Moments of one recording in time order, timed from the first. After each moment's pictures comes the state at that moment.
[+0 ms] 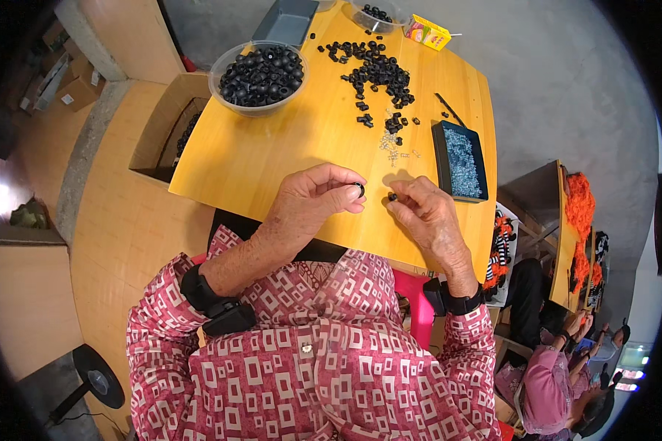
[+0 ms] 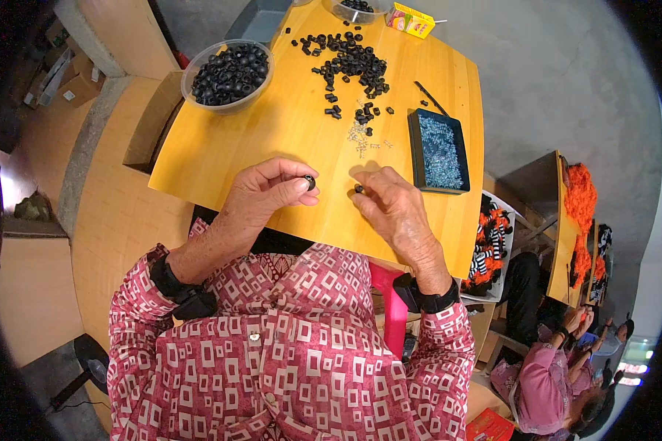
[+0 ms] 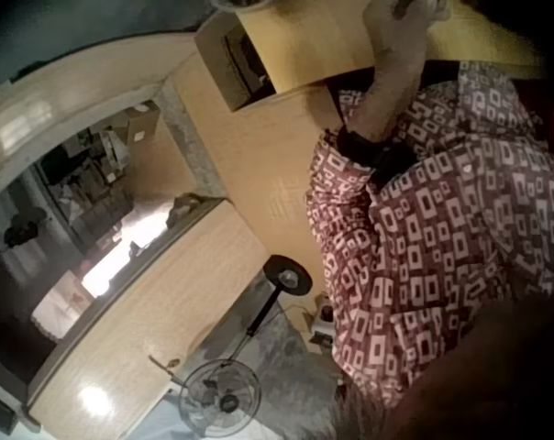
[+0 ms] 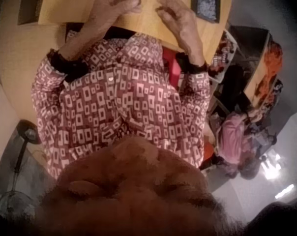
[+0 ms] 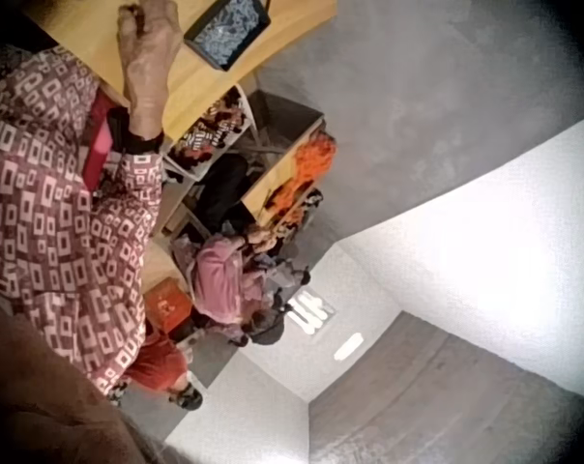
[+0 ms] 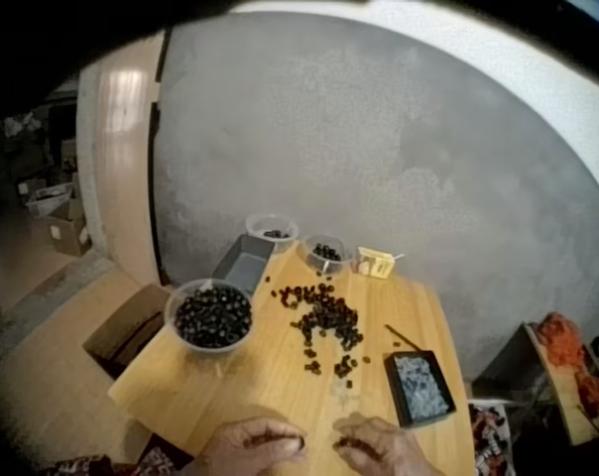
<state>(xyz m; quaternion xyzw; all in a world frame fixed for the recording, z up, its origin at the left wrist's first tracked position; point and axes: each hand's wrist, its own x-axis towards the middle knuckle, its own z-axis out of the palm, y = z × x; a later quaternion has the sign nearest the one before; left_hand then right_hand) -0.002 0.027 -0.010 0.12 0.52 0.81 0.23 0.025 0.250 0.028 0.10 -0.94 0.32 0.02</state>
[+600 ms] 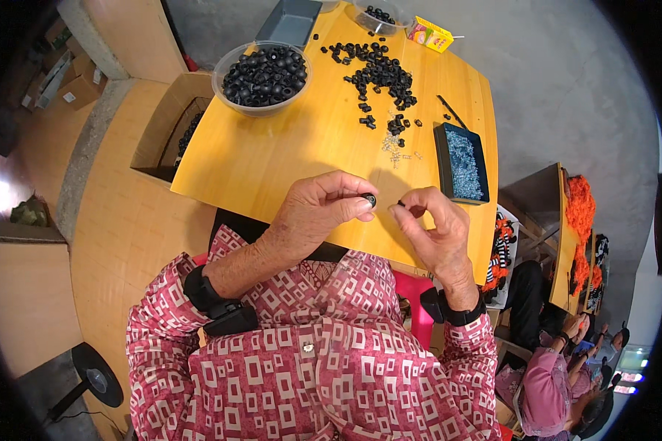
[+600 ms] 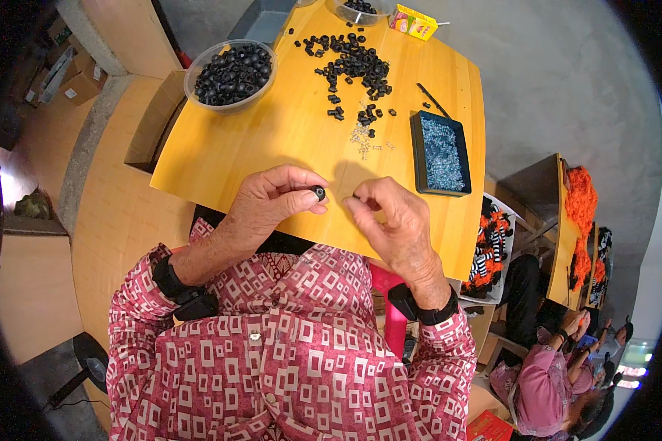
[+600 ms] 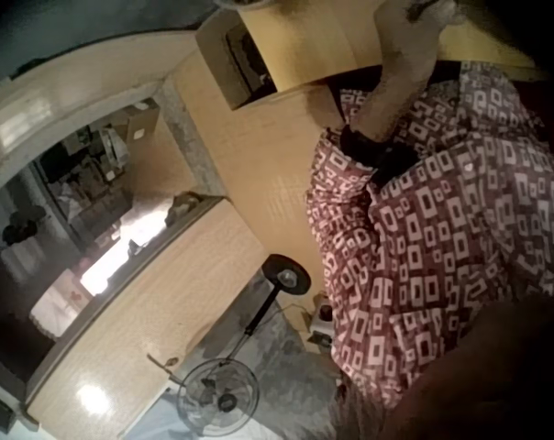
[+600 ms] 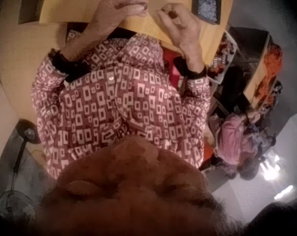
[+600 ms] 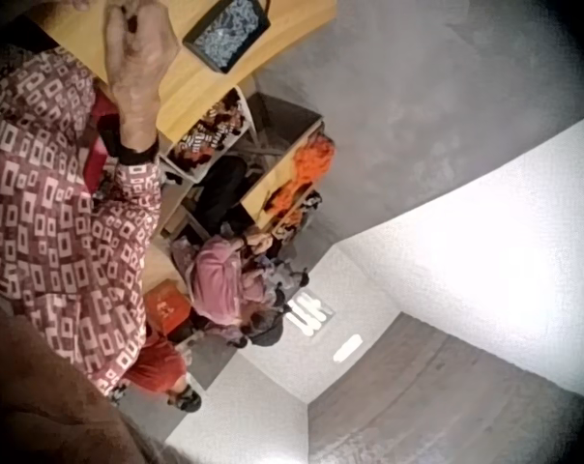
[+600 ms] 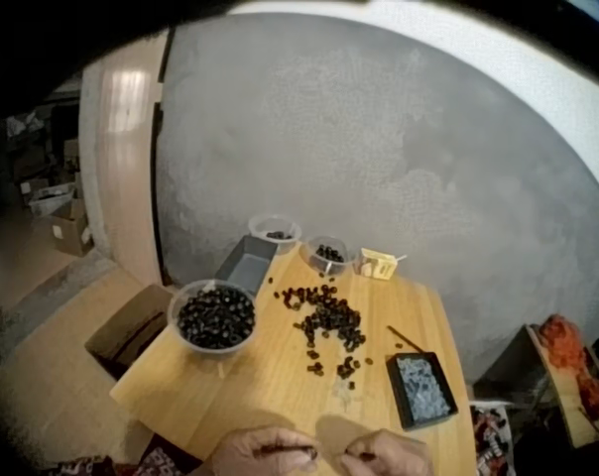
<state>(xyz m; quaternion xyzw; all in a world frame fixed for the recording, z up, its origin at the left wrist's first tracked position) 0.002 0.028 -0.010 0.16 0.52 0.80 0.24 0.040 0.232 0.045 0.15 -0.92 0.36 0.12</state>
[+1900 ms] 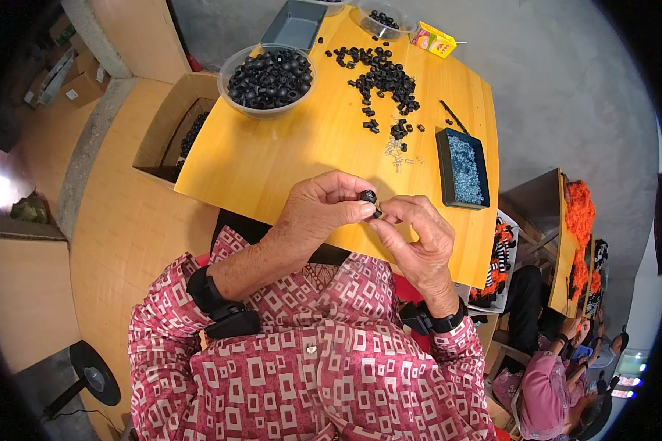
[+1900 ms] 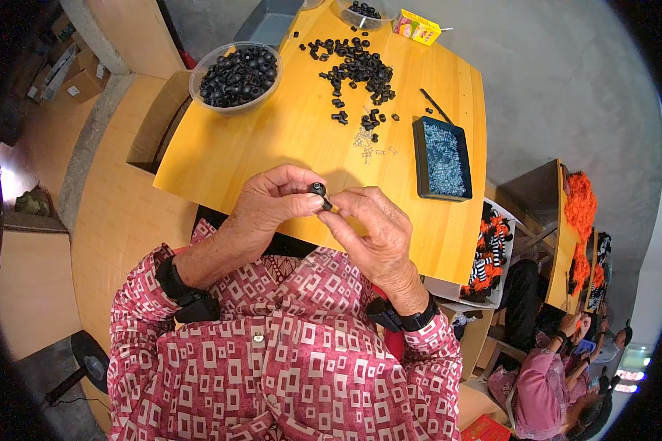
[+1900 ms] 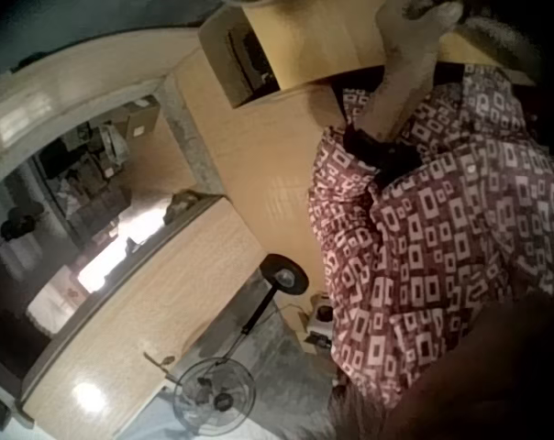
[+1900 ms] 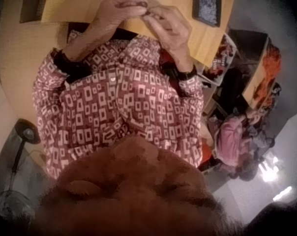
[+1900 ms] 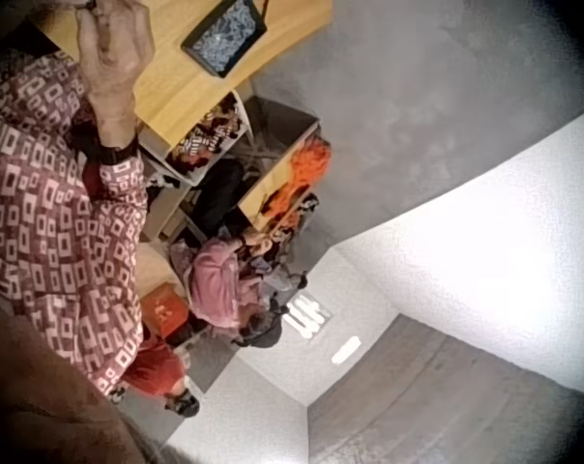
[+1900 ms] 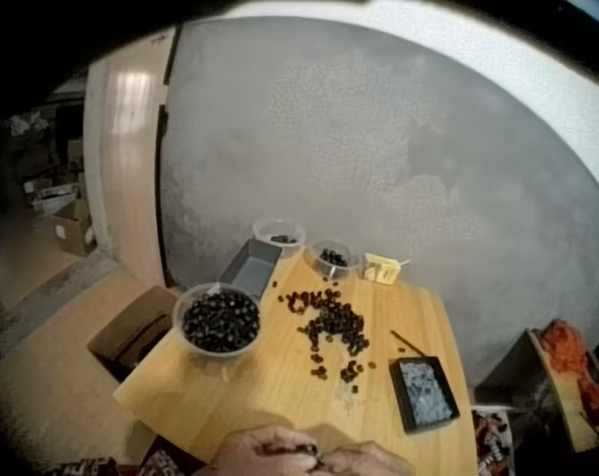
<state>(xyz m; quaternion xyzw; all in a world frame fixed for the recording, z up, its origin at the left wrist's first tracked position) 0.004 0.029 -0.006 0.08 0.46 0.85 0.25 0.044 0.205 0.037 0.19 -0.88 0.39 0.18</state>
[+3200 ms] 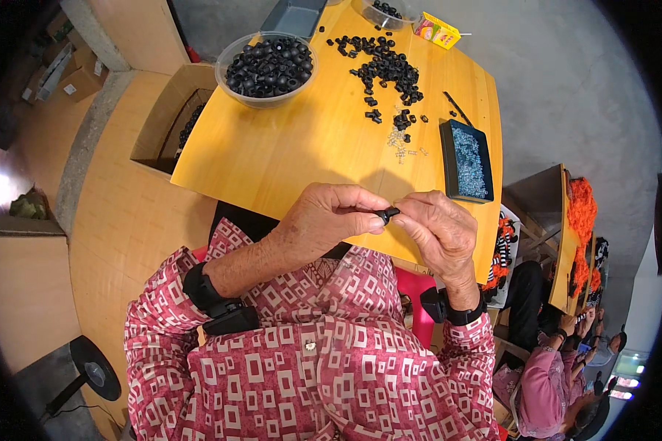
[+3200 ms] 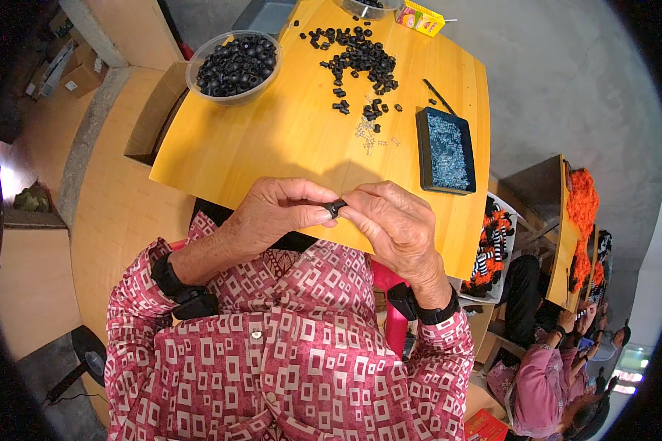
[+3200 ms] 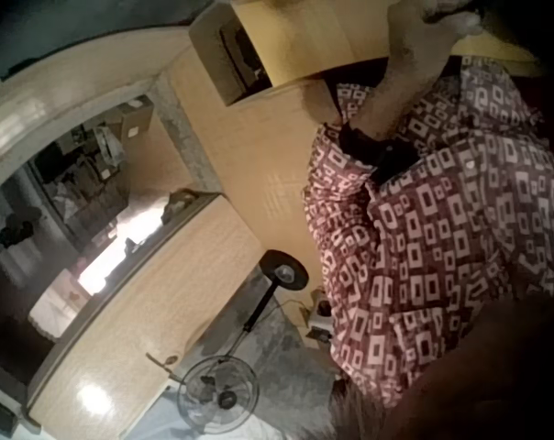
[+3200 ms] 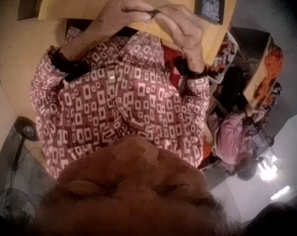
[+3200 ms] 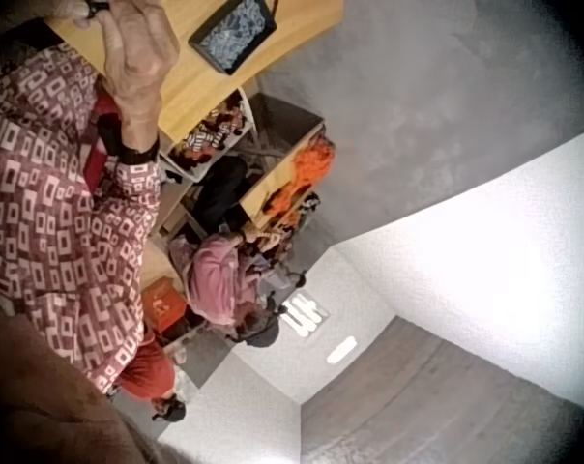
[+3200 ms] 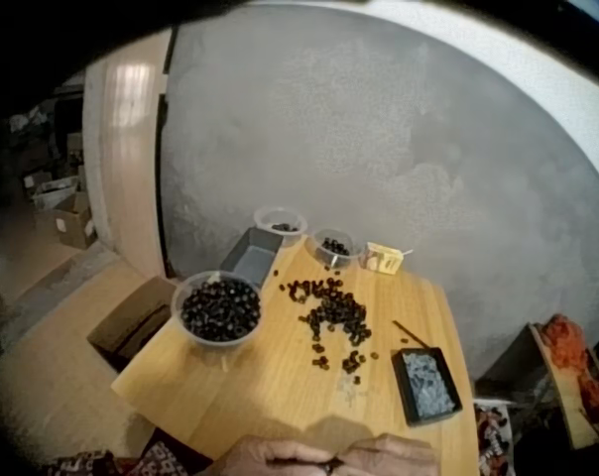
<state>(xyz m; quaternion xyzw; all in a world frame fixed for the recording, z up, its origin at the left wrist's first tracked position) 0.009 0.030 -0.007 0.17 0.51 0.79 0.30 0.039 0.231 0.054 0.28 -0.89 0.33 0.16</state>
